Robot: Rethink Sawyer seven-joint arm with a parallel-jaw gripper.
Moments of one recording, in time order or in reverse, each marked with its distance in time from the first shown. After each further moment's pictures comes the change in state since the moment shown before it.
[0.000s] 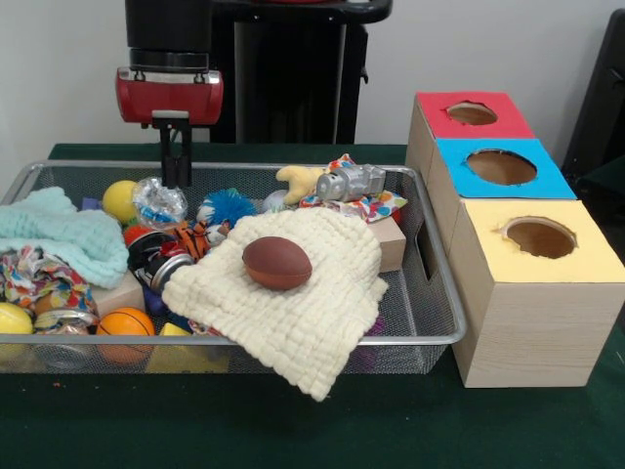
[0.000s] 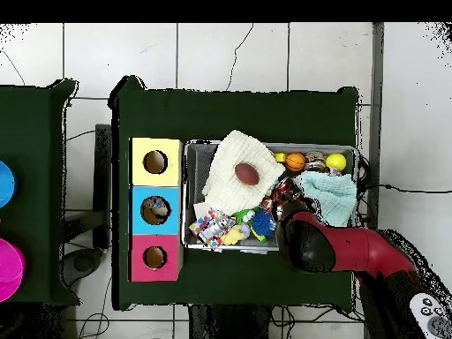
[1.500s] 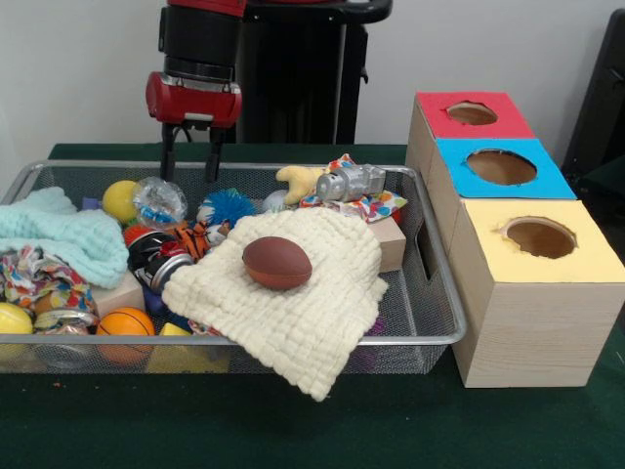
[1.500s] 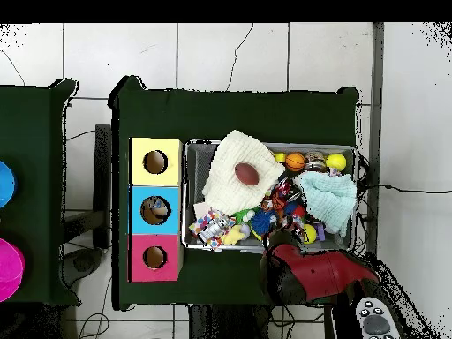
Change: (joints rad) arm 0.287 0.084 -0.364 0.010 -0.252 -0.255 0.000
